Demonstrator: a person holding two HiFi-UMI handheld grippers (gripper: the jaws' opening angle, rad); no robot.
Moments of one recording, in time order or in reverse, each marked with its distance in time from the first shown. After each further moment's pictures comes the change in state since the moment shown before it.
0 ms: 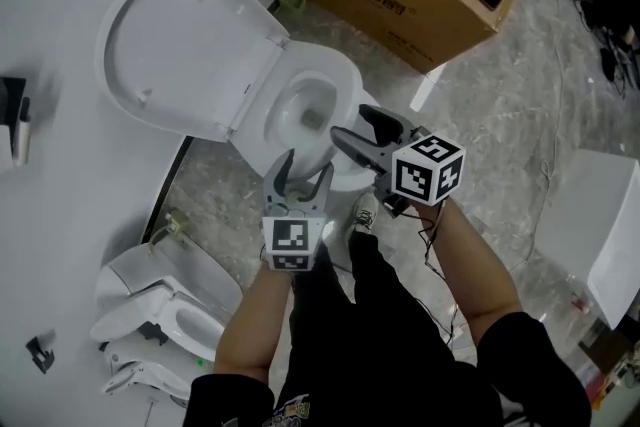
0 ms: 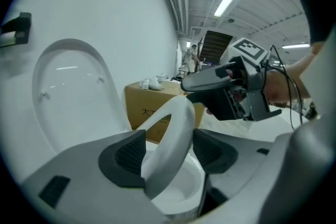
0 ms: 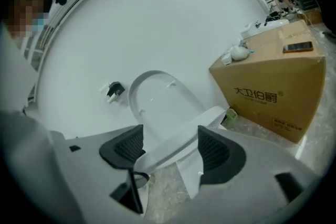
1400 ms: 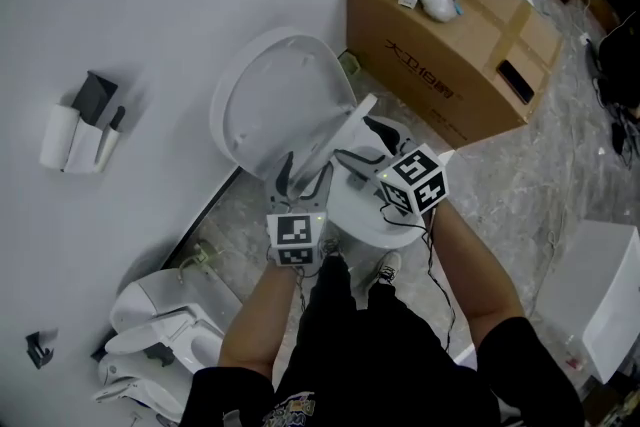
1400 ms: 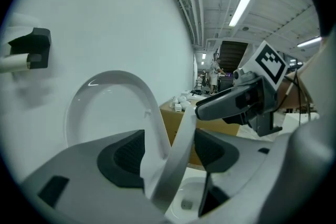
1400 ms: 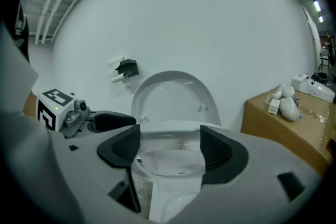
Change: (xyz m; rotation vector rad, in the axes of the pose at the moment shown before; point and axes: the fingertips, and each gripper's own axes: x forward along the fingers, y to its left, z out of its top) left arm -0.034 0.204 0.111 -0.032 -0.142 0.197; right arm 0.156 0.104 0.099 -0.529 0.097 0.027
